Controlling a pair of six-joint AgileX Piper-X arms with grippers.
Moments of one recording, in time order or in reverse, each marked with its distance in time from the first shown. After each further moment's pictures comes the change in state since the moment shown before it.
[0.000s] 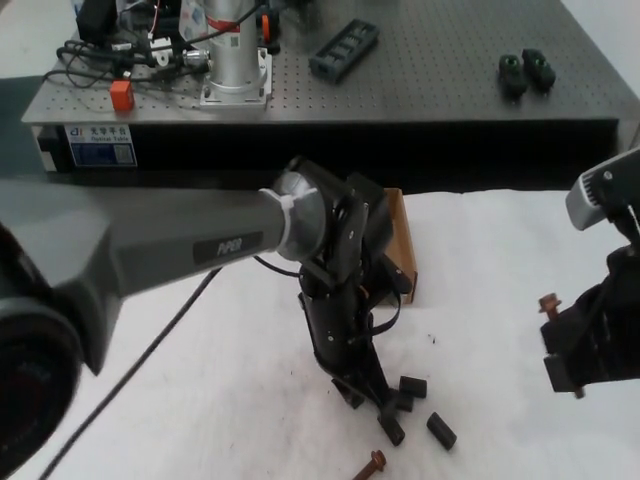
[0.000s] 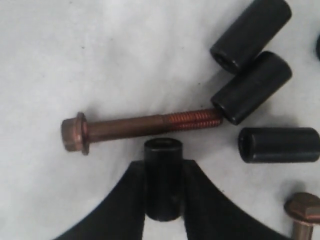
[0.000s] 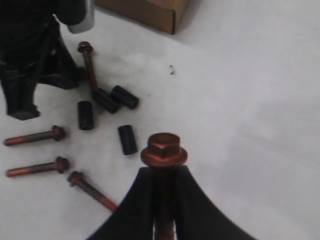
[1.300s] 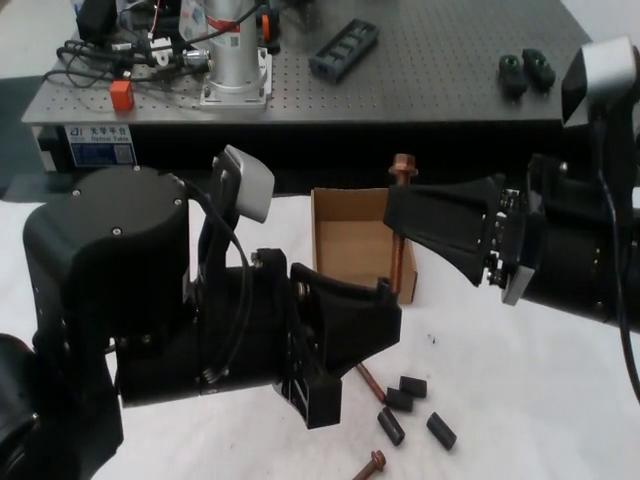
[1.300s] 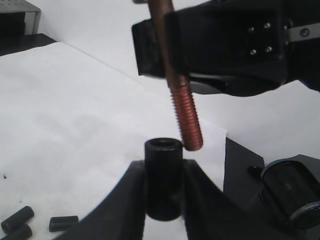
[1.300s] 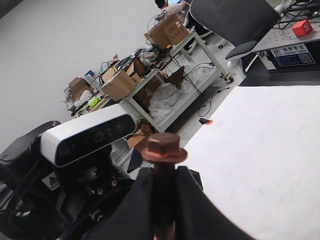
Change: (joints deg) left arm 0.1 -52.1 52.4 -66.6 28.0 -31.3; right arm 12.5 2.1 12.3 -64.3 -23.0 40.7
